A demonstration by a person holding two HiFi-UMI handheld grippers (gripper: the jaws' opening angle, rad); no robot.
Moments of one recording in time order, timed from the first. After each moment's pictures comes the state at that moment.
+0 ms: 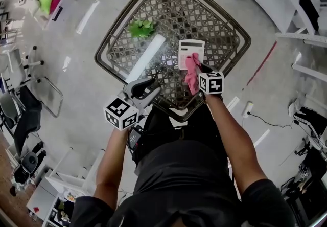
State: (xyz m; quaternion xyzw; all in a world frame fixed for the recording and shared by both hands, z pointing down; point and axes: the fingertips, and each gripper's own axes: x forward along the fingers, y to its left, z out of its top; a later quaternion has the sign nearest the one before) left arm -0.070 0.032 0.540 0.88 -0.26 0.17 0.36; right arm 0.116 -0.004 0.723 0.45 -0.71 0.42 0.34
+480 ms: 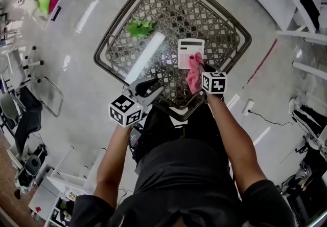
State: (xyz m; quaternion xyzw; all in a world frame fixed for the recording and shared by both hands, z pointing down) left arm -0.056 0.035 0.563 0.87 -0.24 0.19 0.38; right arm 0.136 -0.006 0.722 0.48 -0.69 0.43 0.33
